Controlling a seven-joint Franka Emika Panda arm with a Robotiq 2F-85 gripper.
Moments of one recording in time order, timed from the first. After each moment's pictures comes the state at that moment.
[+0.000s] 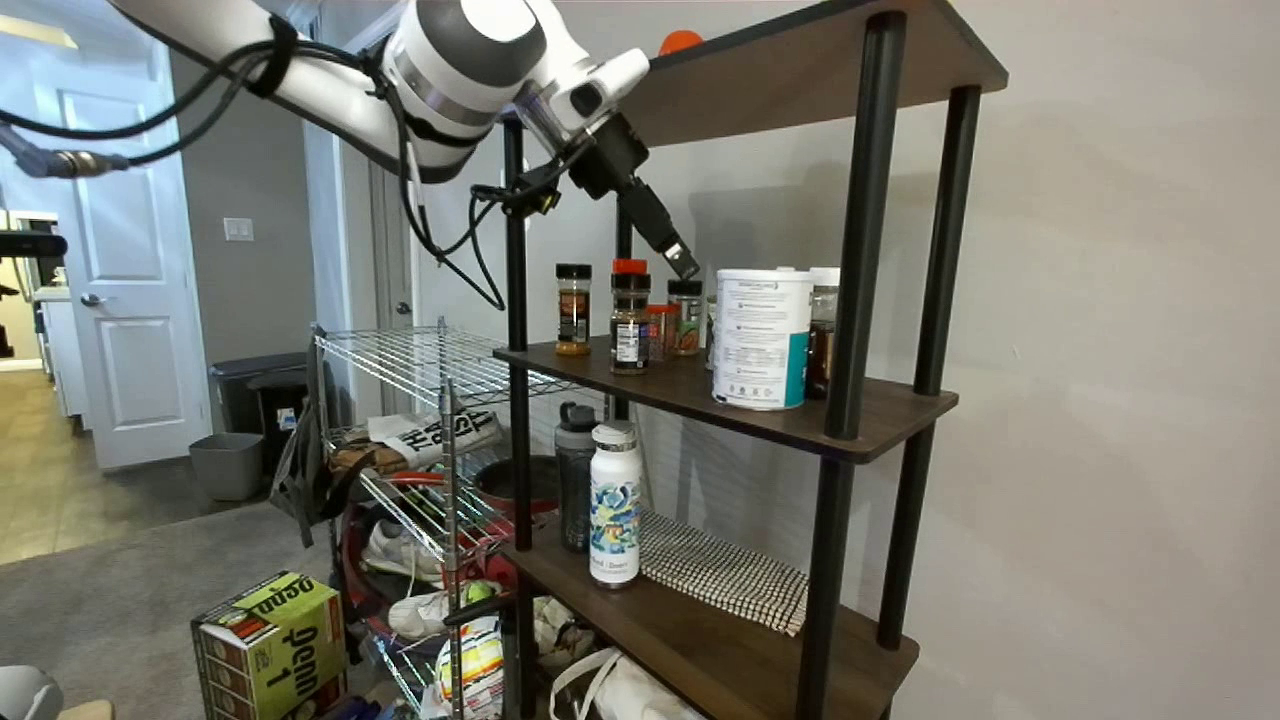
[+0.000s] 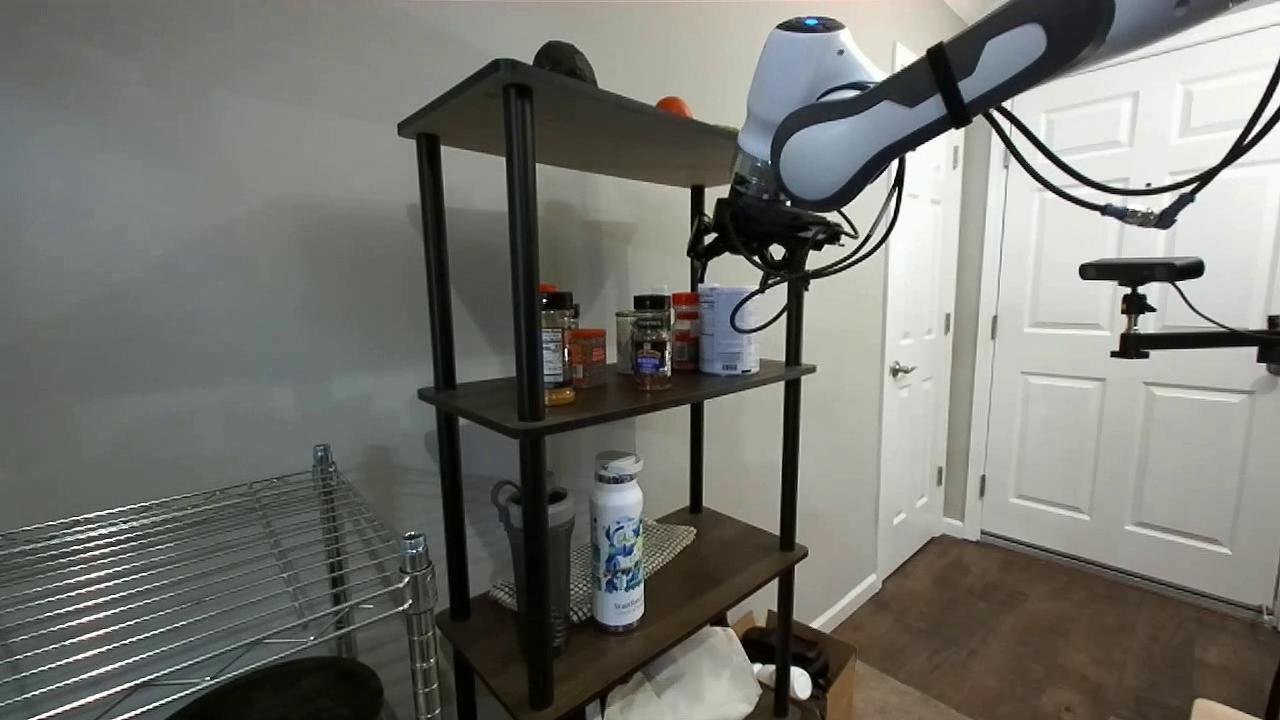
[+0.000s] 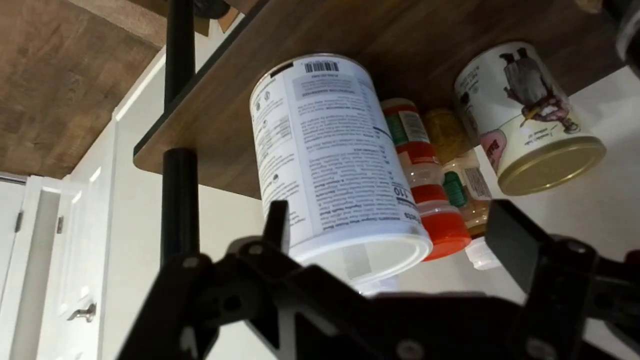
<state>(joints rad) -0.15 -0.19 0.12 -2.01 -0.46 2.44 1.05</state>
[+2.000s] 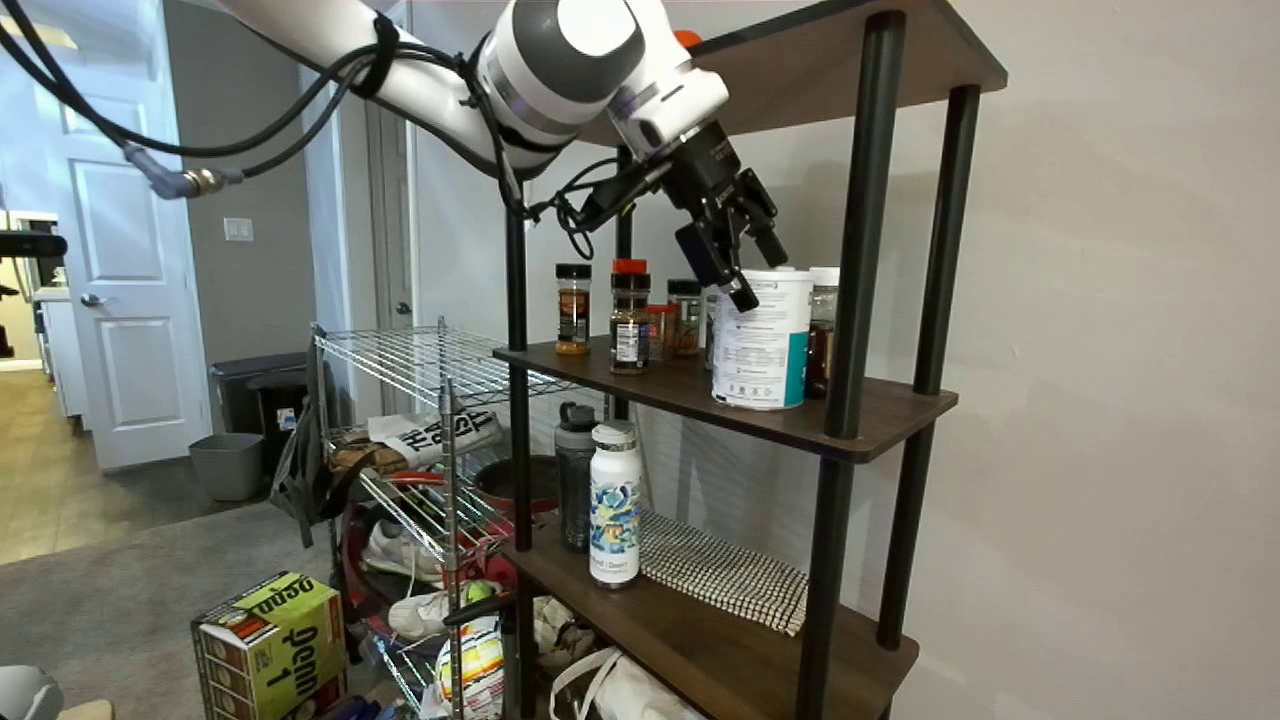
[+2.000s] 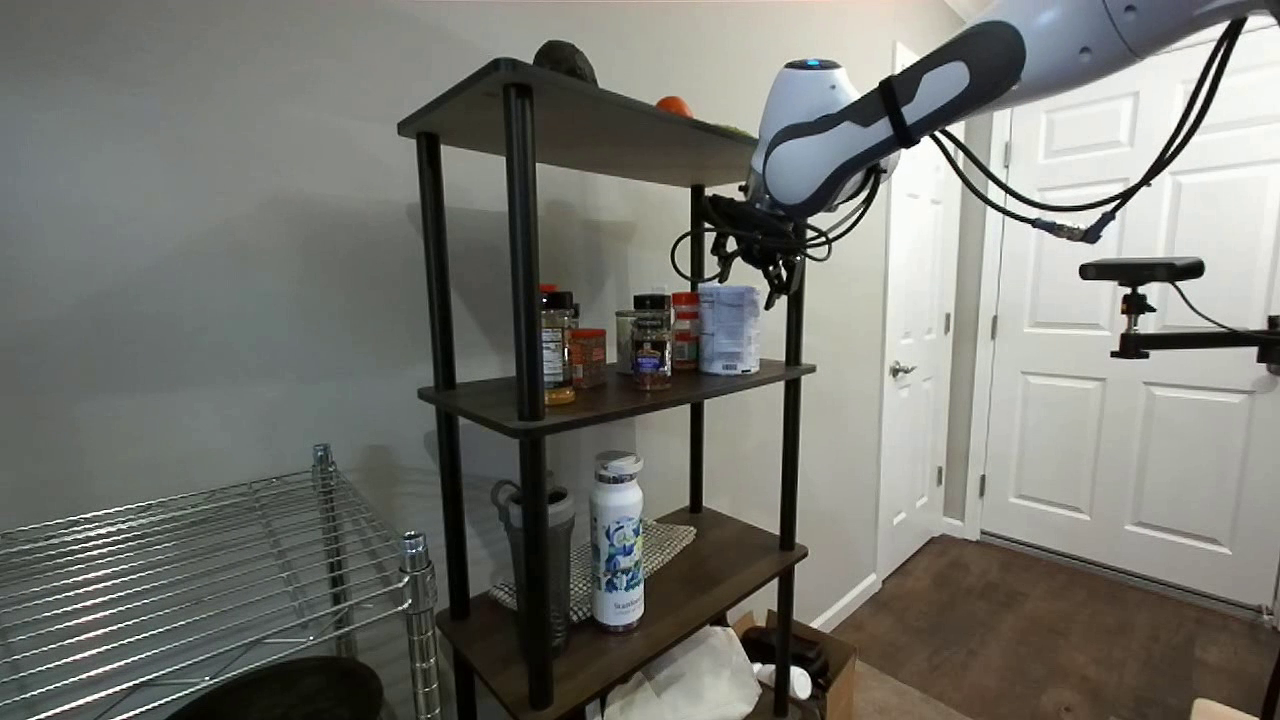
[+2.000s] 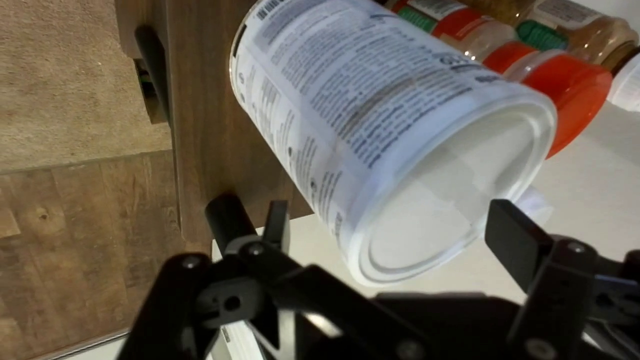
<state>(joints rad) -0.13 -0.02 -0.03 -1.85 -0.33 2.43 1.46</state>
